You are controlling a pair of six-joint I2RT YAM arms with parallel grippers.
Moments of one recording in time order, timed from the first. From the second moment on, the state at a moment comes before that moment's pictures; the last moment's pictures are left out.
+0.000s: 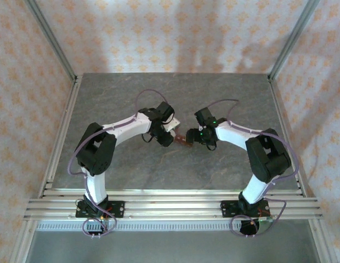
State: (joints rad) left arm -0.59 1.89 1.36 -0.76 0.10 0.13; right arm 0.49 1.70 1.00 -0.49 -0.07 0.51
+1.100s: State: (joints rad) left arm -0.61 2.02 1.56 -0.96 0.04 0.15; right arm 0.49 1.70 1.00 -0.50 -0.07 0.51
